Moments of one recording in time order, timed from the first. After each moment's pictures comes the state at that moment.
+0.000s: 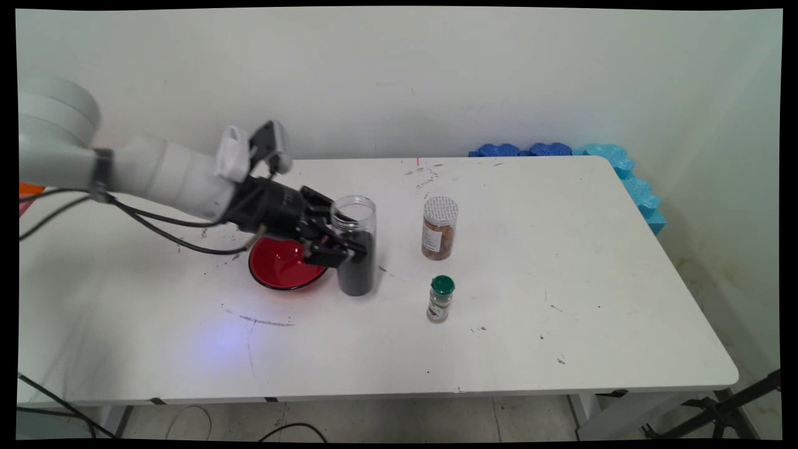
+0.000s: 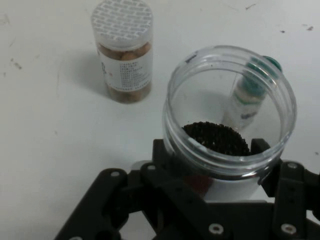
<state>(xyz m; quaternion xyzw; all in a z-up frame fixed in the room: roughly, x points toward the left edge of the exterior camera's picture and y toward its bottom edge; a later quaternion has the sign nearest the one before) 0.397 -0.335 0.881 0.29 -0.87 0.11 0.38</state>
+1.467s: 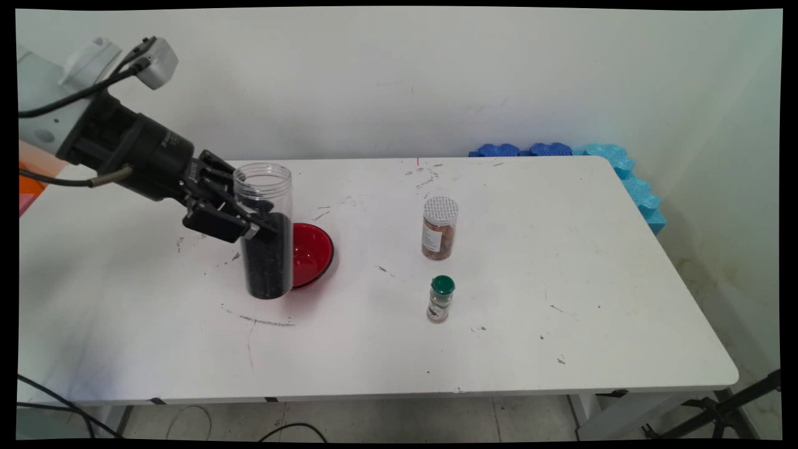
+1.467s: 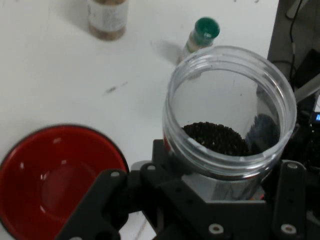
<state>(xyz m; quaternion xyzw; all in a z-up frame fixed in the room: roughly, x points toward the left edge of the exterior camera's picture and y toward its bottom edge) 0.460 -0.287 1.007 0.35 -0.87 0.03 0.33</state>
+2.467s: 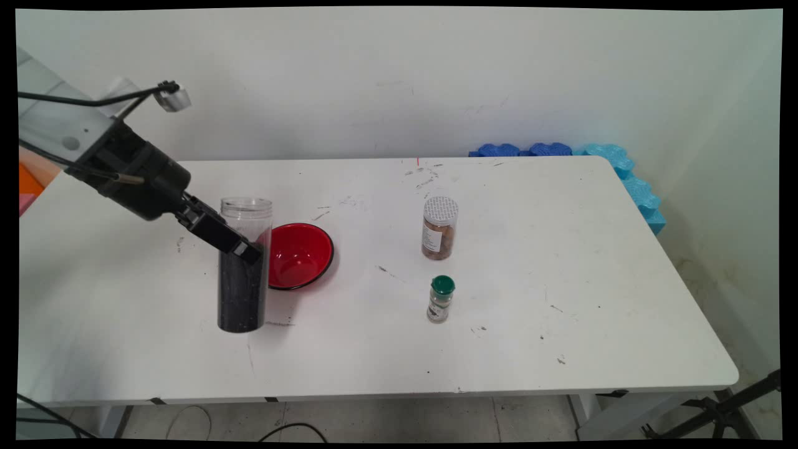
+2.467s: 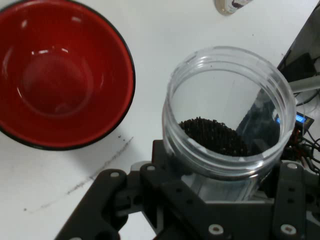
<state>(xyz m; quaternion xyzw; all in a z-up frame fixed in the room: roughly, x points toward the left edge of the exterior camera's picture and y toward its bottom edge) 0.483 -0.307 0.972 0.53 -0.80 -0.08 0.26</state>
